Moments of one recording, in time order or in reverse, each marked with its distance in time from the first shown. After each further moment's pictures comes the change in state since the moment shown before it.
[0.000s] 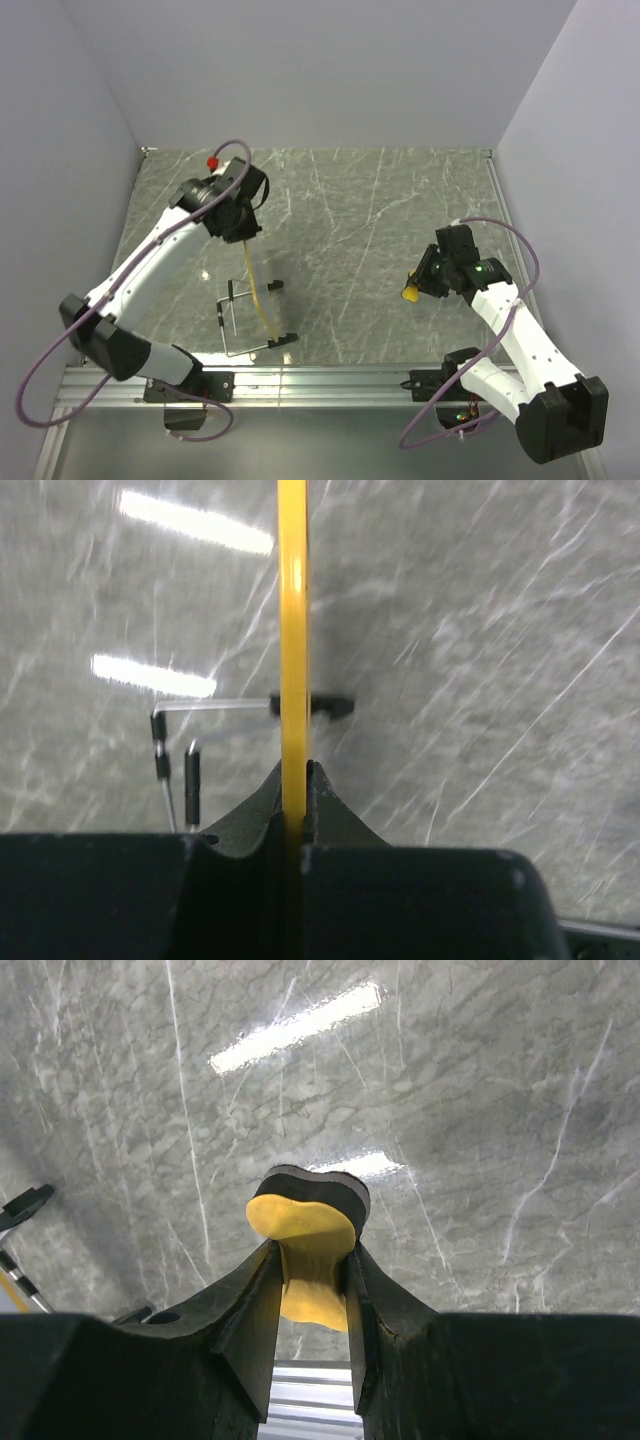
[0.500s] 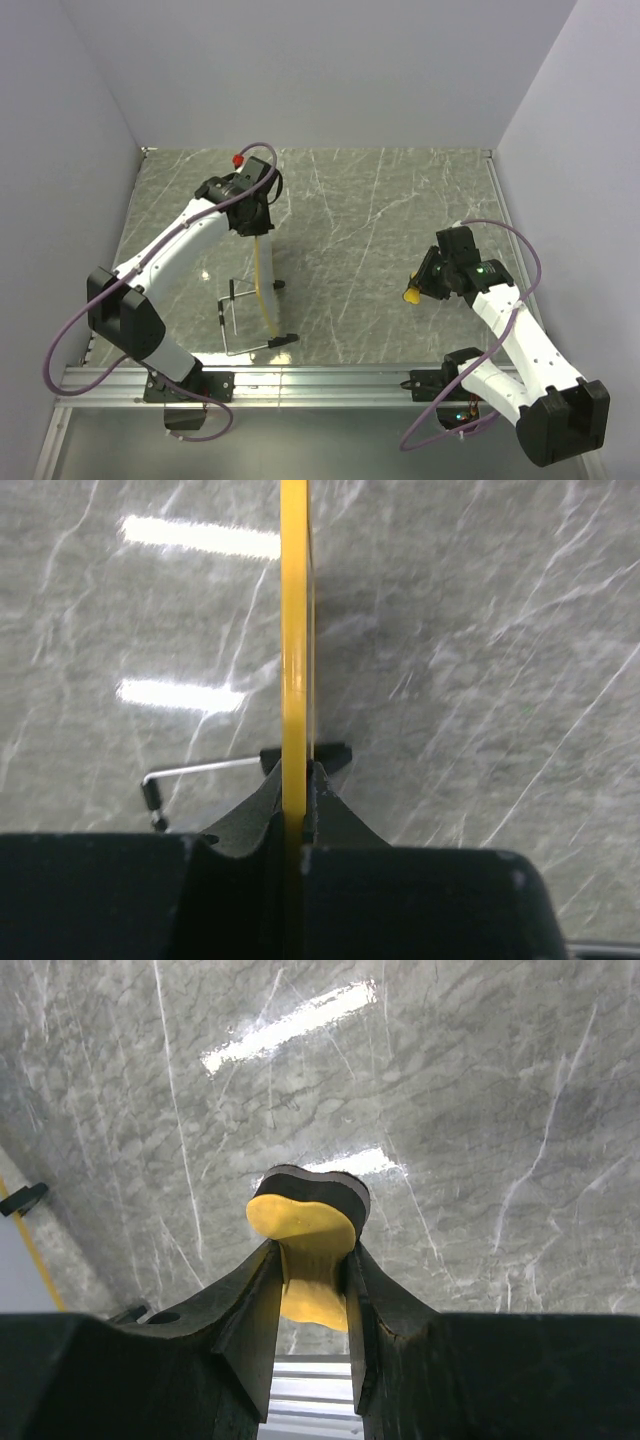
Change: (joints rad) left arm 0.018 0.096 -0.100 0.221 0.042 0.159; right arm 0.002 -0.016 0.000 -0.030 0.013 0.004
